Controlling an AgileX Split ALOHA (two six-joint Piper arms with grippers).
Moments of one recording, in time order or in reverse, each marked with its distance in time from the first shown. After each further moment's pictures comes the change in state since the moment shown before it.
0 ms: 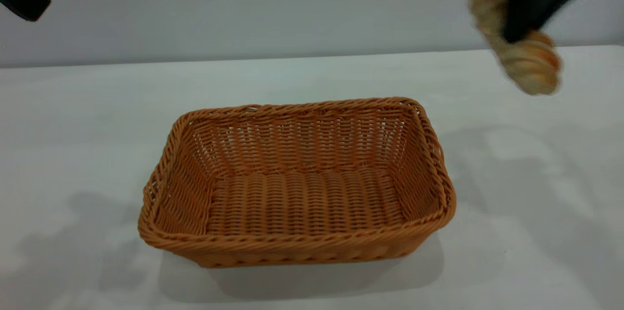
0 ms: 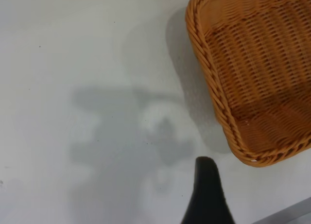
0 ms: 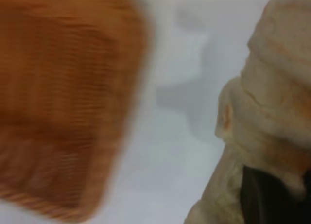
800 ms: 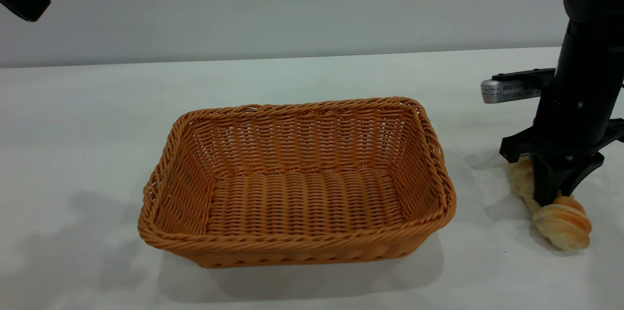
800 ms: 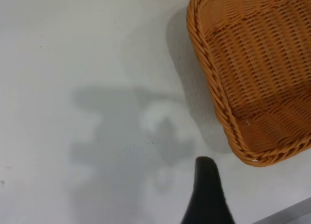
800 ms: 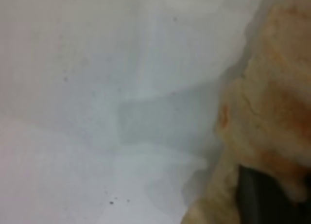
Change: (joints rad) left arm 0.000 0.000 0.000 0.004 0.000 0.000; right arm -0.165 0.360 0.183 -0.064 -0.241 0.043
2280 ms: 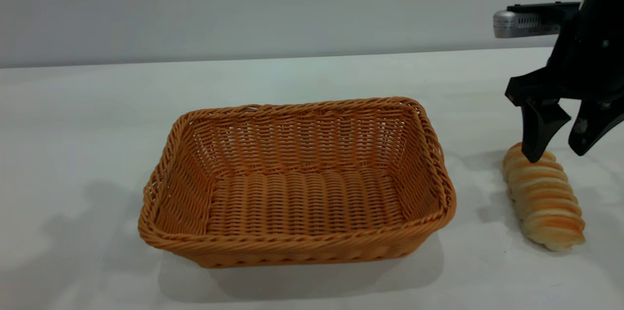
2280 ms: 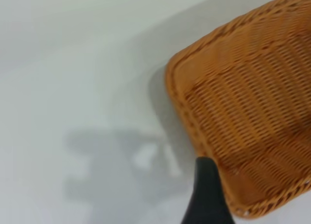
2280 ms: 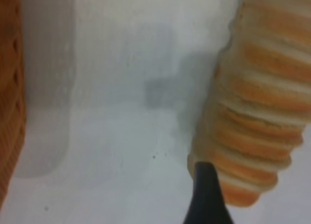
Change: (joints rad) left arm 0.000 0.019 -0.007 -0.090 -0.119 0.101; right arm 0.026 -0.246 0.113 0.062 -0.022 0.038
